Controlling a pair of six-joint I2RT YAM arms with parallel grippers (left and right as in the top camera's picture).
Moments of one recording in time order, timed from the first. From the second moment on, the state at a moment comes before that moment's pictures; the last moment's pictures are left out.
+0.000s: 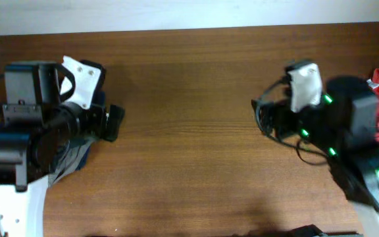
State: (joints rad) left arm -0.07 1.29 1.76 -1.37 0.18 0.22; right arm 0.22 1.05 1.37 -0.90 -0.20 0.00
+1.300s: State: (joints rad) left arm -0.07 1.29 1.76 -1.41 0.16 0.21; right arm 0.22 0.57 1.13 -0.87 0.14 0.00
